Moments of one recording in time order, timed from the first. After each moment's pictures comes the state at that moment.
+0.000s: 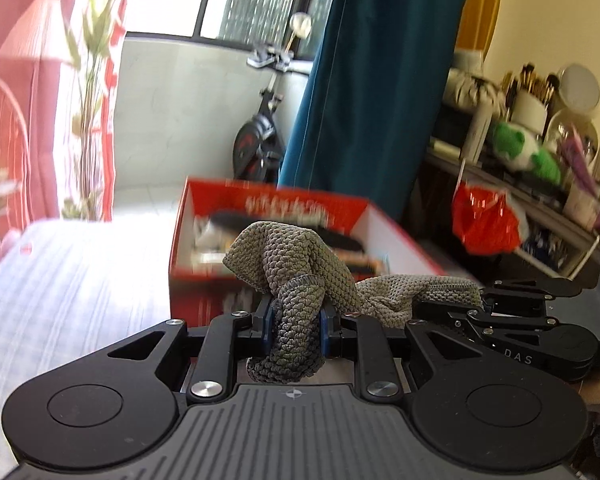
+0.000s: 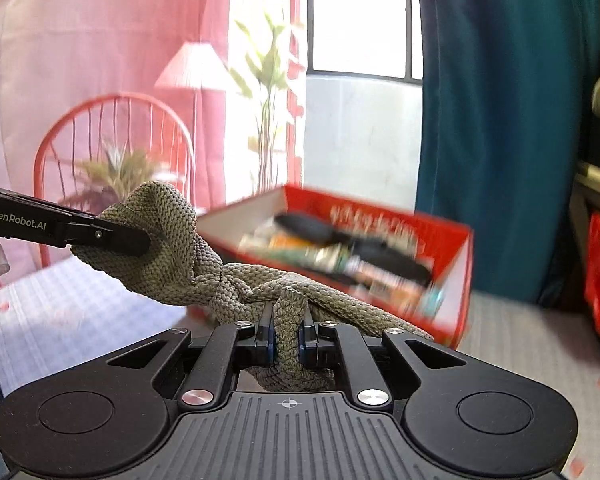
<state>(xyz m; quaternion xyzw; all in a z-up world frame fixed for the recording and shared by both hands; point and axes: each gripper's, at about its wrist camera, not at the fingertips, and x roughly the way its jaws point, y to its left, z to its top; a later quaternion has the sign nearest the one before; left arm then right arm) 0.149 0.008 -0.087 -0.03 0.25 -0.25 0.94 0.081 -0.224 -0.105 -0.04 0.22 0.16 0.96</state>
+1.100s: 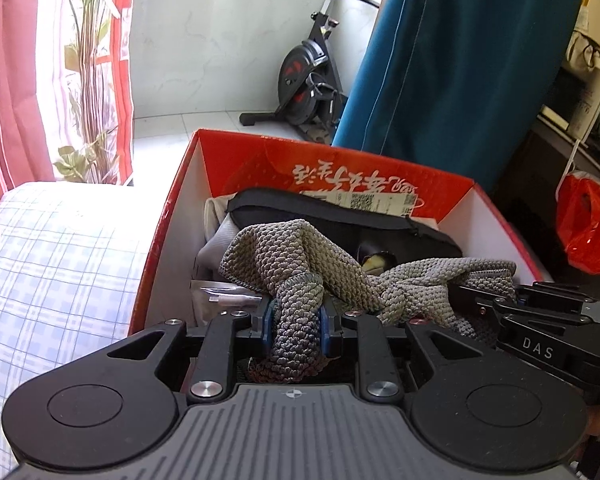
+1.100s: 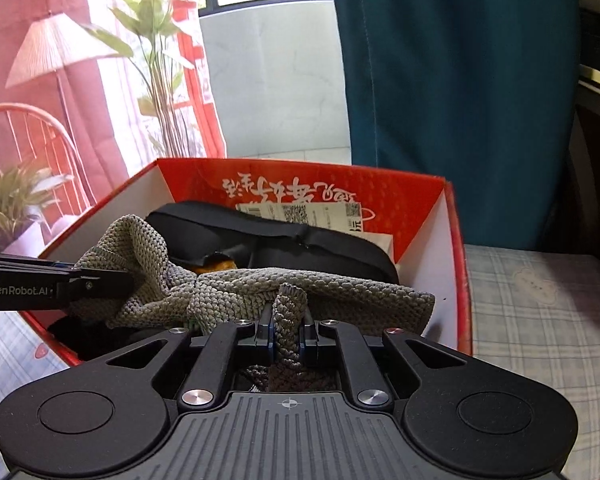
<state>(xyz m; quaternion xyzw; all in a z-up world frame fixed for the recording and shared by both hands) 0.311 -0.047 -0.132 -0.02 0.38 -0.18 0.91 0.256 -0.252 -0.147 0.05 0.34 0.06 0.94</state>
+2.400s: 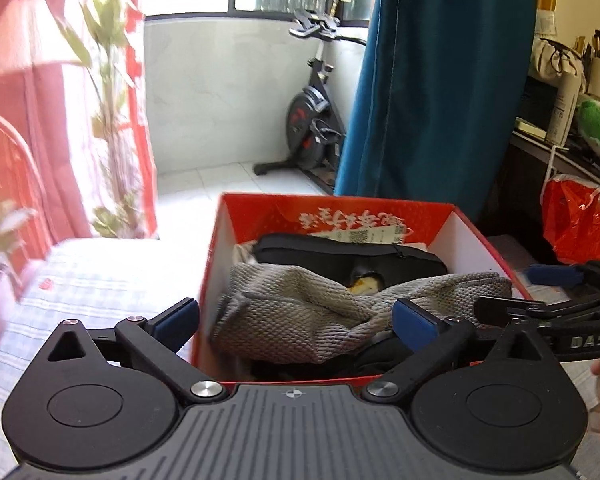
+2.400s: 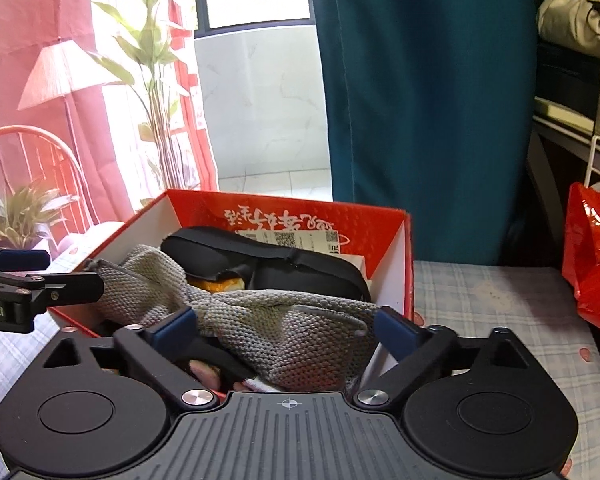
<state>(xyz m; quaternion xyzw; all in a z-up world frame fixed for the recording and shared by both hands) 0.243 -0.038 -0.082 0.03 0.30 -0.15 0.94 0.204 -0.259 -0.100 0.05 0.30 0.05 0.95</state>
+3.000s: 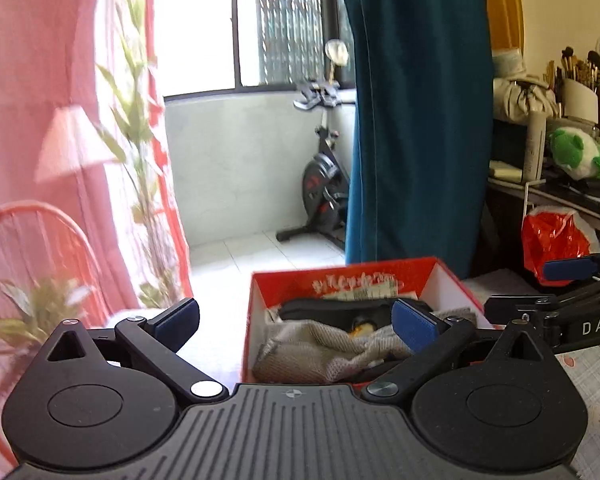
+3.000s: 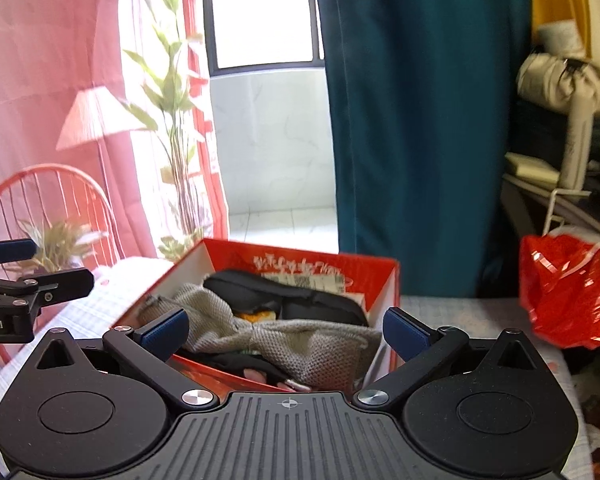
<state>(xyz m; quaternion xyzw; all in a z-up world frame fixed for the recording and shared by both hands) 0.152 -0.034 -0.006 0.08 0.20 -0.13 0.97 0.126 -0.243 -0.026 0.04 0.25 0.04 0.97</state>
